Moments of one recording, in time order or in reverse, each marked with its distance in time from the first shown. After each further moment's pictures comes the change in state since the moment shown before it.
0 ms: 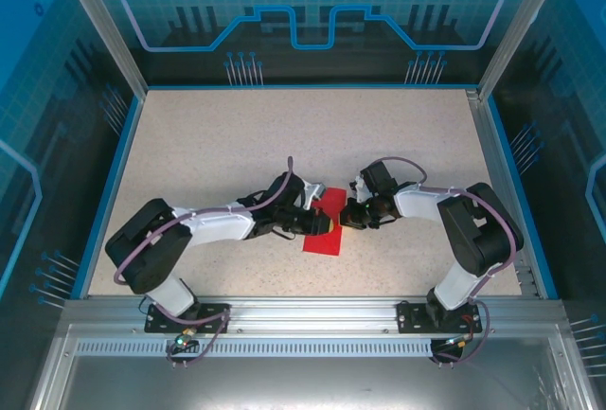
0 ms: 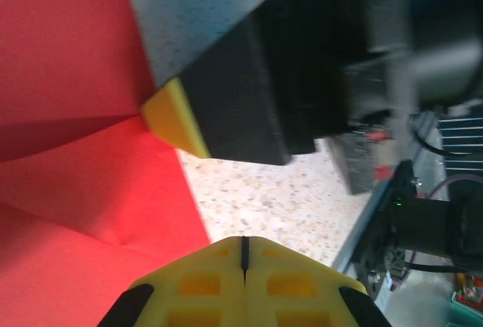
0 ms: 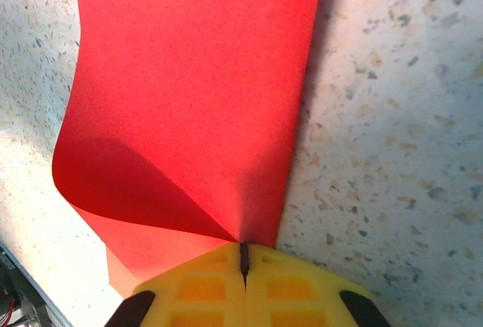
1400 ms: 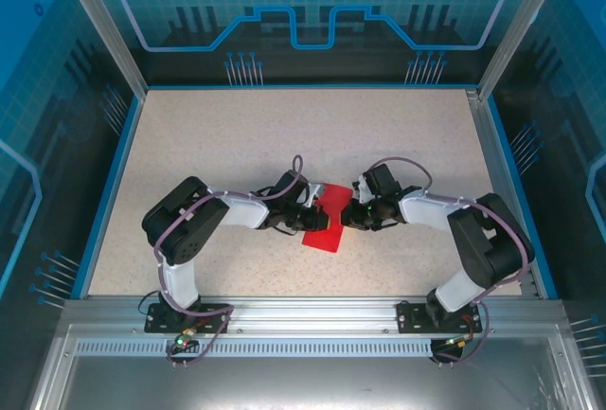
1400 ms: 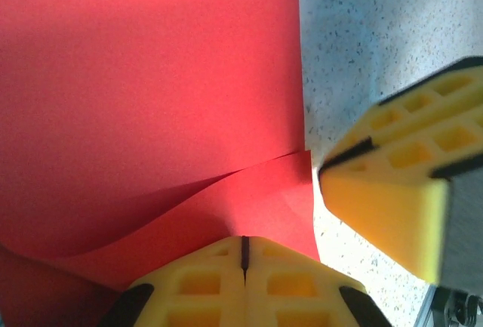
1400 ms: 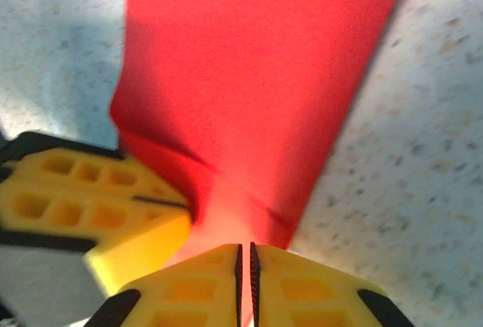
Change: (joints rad) left arm 0.070 0.247 0.069 0.076 0.023 0.066; right arm 0.023 -0.118 -0.057 0.026 0.042 0.042
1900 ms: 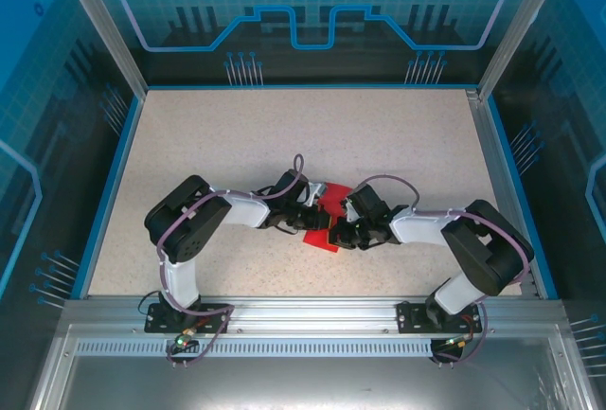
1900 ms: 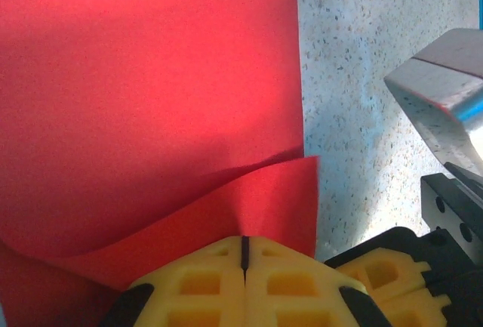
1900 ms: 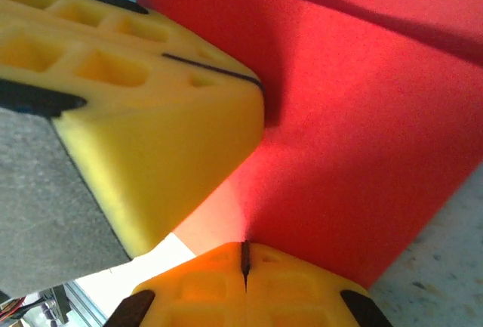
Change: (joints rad) left arm 0.003 0.016 0.008 0.024 0.022 0.000; right arm 0.182 -0.002 -0.112 0.166 0.016 0.214
